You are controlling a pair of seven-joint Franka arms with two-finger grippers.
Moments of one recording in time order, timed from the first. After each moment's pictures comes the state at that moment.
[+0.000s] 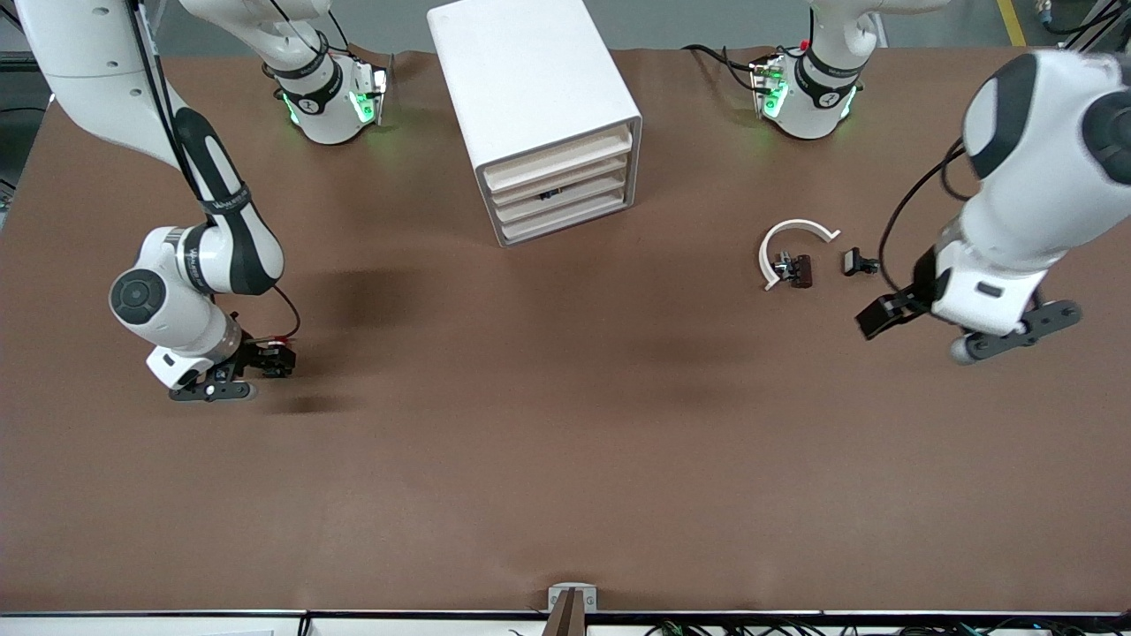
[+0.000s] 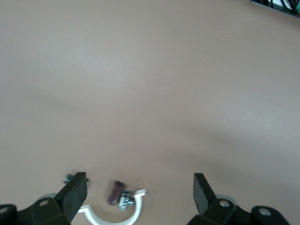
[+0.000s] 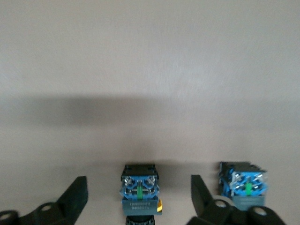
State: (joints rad) left arm -0.05 0.14 -0.13 -1.63 0.07 1.82 -0.51; right arm 0.01 0.44 -0.05 -2.06 -0.06 2.56 -0.05
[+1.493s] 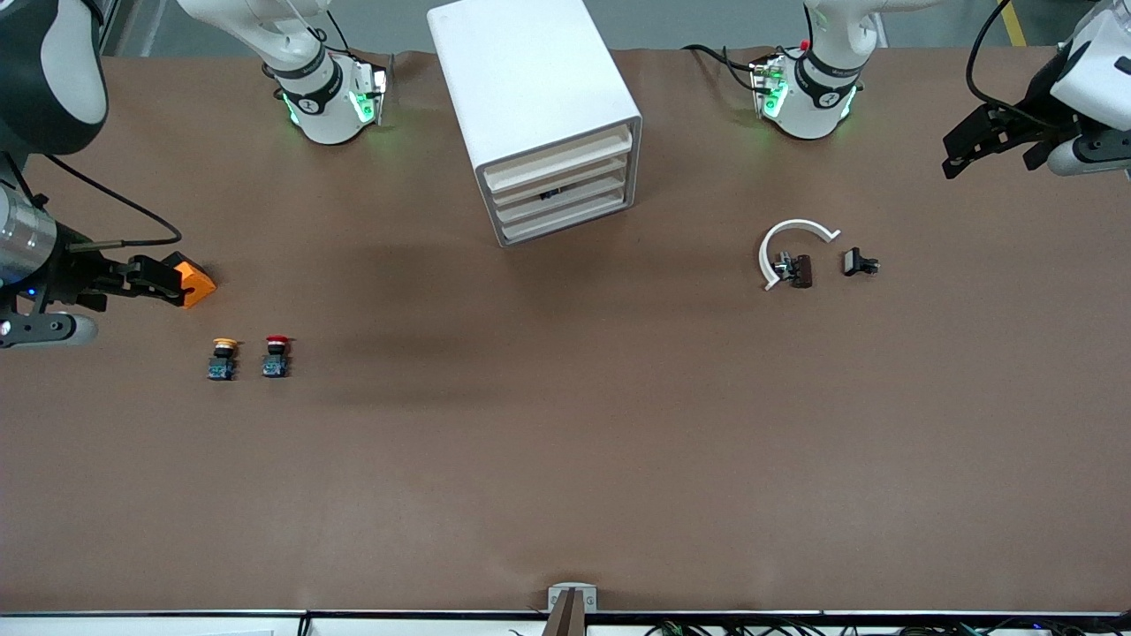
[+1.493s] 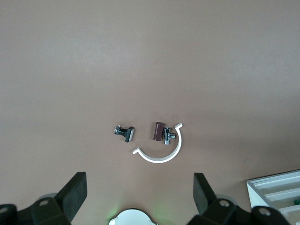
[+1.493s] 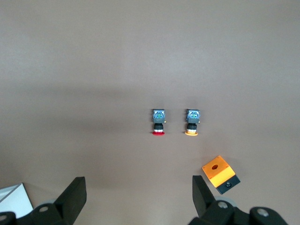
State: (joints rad) left arm 0.04 -0.19 -0.13 -1.71 0.00 1.49 -0.18; right arm 0.08 0.20 -0.05 -1.40 -0.02 1.54 -0.04
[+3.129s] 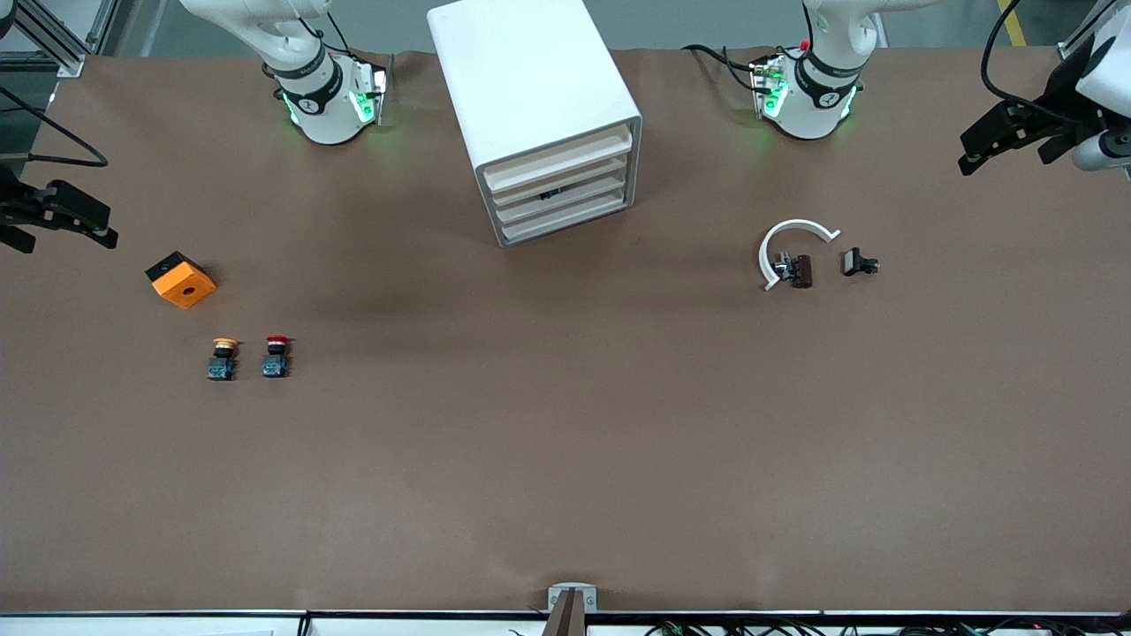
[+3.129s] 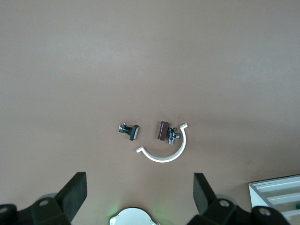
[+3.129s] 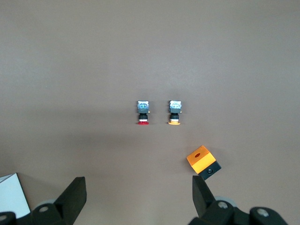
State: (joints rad) left arm 0.08 -0.21 -0.12 -1.73 0.00 1.49 -0.18; right arm 0.00 0.00 -0.06 -1.56 -0.02 1.57 -0.13
